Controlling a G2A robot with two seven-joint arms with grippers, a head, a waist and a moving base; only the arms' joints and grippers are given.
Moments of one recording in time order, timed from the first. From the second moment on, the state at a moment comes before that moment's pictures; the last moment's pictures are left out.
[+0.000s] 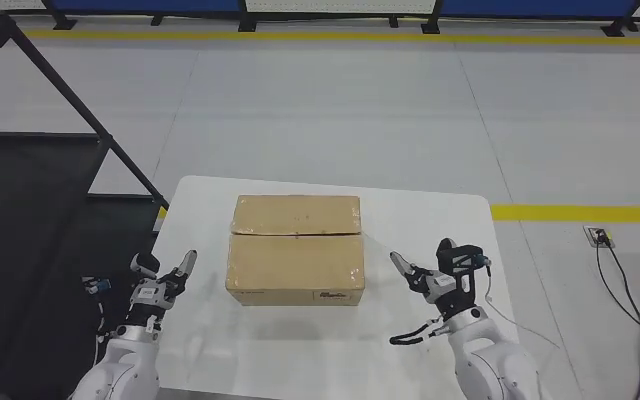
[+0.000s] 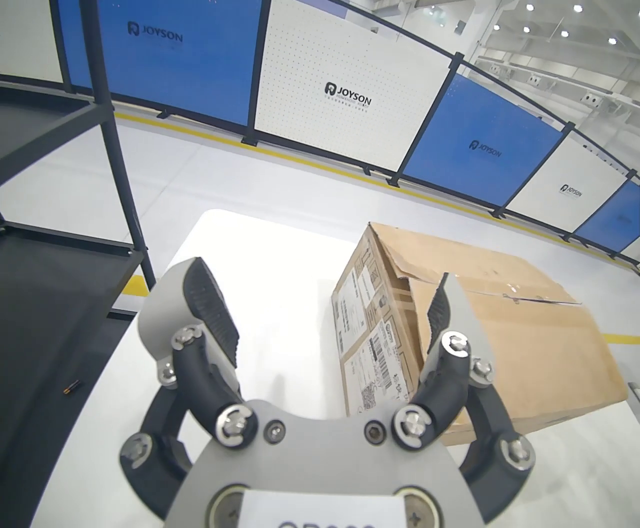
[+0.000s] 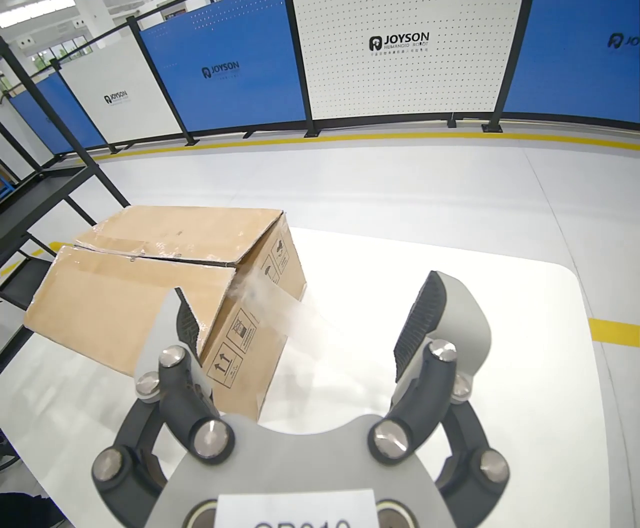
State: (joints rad) left arm 1.48 -1.18 -1.66 -1.76 0.89 -0.14 0.09; right arm -1.35 -1.23 1.35 -1.91 -1.12 0.02 0.18
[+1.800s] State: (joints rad) left arm 1.34 -1.19 -1.62 -1.67 0.69 -0.19 -0.08; right arm -0.83 -1.25 1.28 -1.29 0.27 -0.46 1.07
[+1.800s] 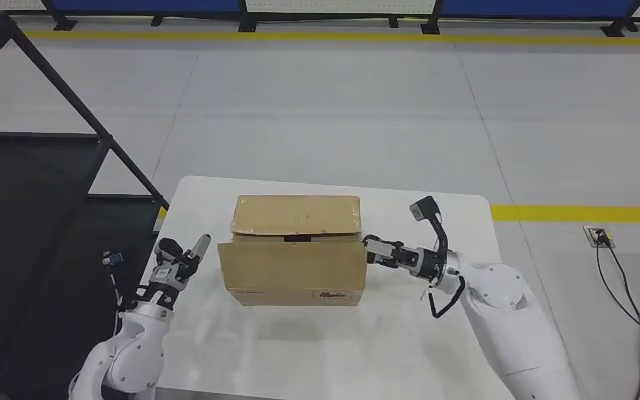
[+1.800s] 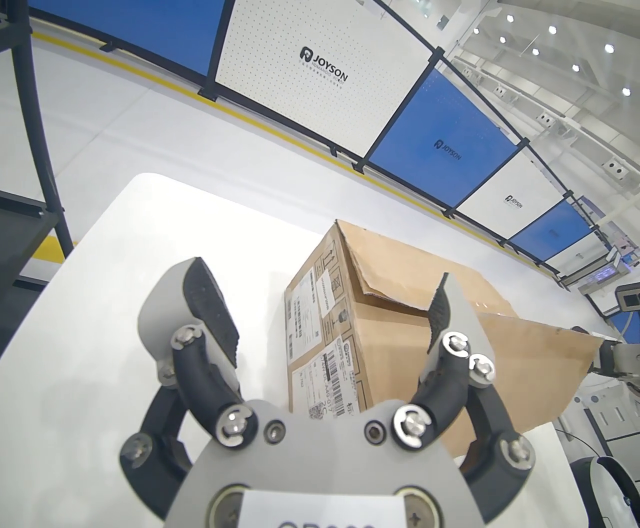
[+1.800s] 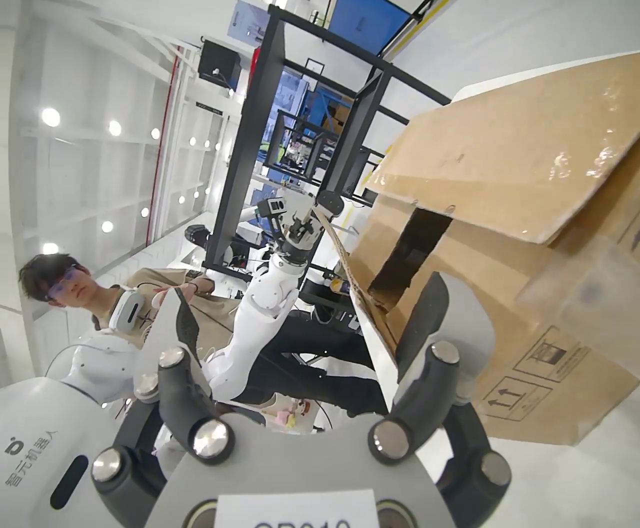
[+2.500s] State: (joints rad) left arm 1.43 -1.13 -1.75 -1.67 0.74 -0.78 -0.38; right arm -0.90 -1.20 1.23 -1.42 0.14 -0.39 1.27
